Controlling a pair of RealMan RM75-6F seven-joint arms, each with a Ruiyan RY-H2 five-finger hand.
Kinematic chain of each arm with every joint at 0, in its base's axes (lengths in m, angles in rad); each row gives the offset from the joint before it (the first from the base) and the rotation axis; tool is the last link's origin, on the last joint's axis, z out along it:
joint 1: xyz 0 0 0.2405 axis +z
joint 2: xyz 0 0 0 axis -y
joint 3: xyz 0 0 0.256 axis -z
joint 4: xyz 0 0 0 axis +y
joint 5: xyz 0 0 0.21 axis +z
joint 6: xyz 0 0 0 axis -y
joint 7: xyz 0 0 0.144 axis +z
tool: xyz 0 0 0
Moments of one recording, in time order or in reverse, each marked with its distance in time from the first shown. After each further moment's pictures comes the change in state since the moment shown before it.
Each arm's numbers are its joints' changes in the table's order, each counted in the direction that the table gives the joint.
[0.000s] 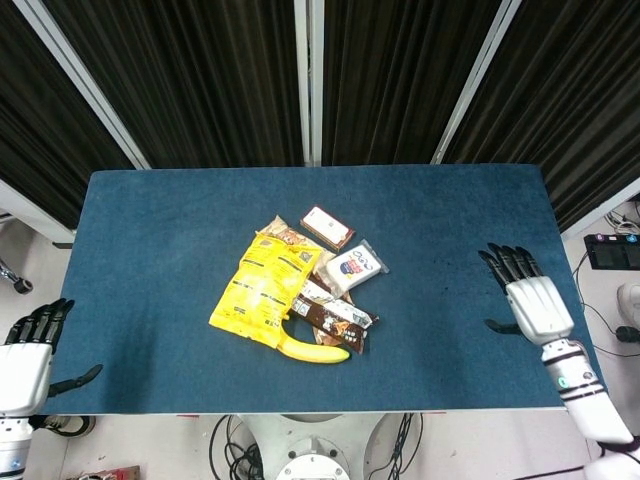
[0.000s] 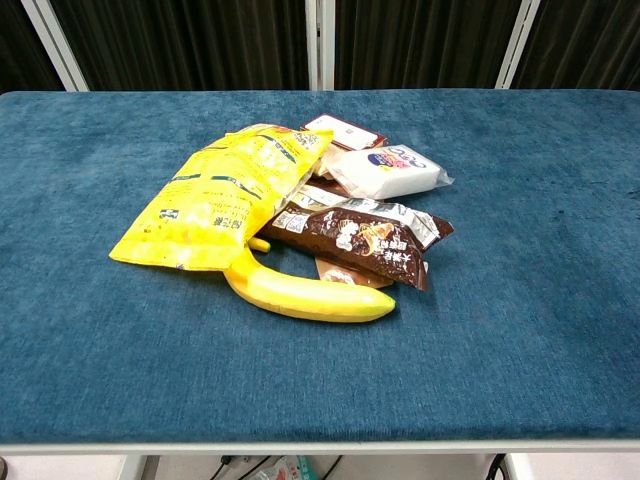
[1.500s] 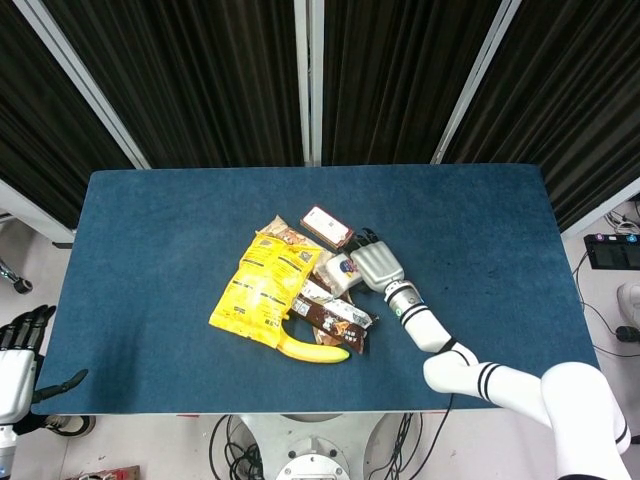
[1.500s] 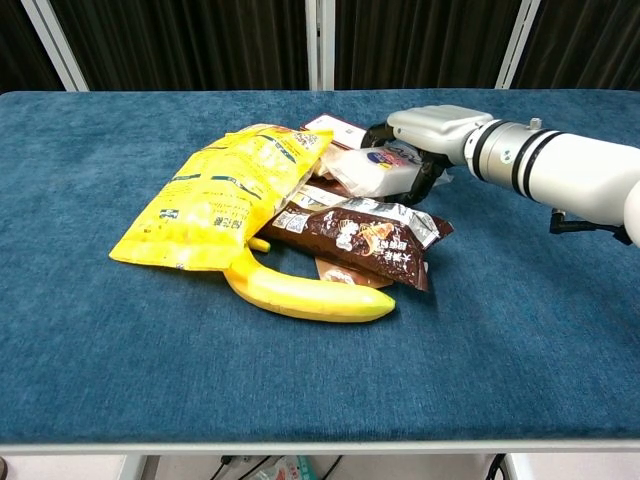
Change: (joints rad) left arm 0.030 -0.006 -0.007 0.058 -0.025 -0.014 -0.072; right arm 0.561 0.623 -0.064 0.541 0.385 0.411 -0.212
